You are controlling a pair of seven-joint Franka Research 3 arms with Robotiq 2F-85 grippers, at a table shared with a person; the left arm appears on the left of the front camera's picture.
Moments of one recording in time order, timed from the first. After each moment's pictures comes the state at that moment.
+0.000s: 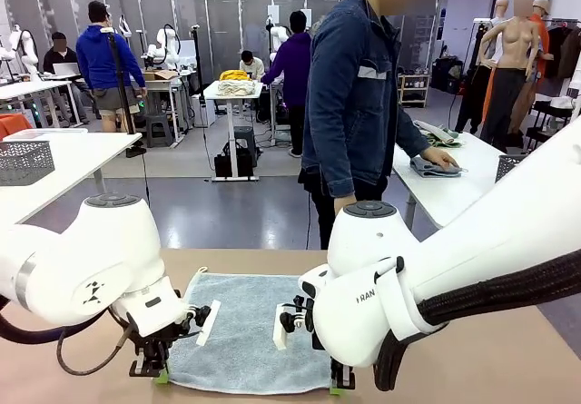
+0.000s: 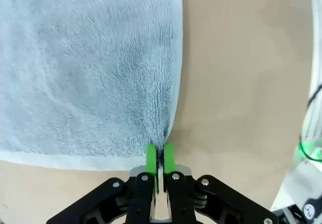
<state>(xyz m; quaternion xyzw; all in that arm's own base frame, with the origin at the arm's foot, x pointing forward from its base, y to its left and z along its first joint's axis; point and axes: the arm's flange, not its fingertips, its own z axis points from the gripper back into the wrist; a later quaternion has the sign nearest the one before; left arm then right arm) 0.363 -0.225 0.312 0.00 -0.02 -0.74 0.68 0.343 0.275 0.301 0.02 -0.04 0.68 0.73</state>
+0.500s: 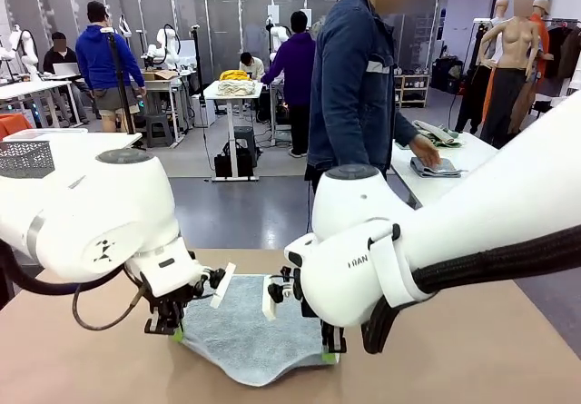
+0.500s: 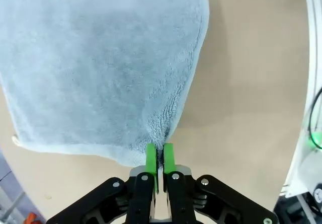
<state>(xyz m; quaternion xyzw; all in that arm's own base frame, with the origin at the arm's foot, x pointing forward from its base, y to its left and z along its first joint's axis) 0.384 -0.249 0.375 0.04 -0.05 -0.76 0.65 0.367 0.294 0.350 -0.01 -0.04 0.71 0.71</state>
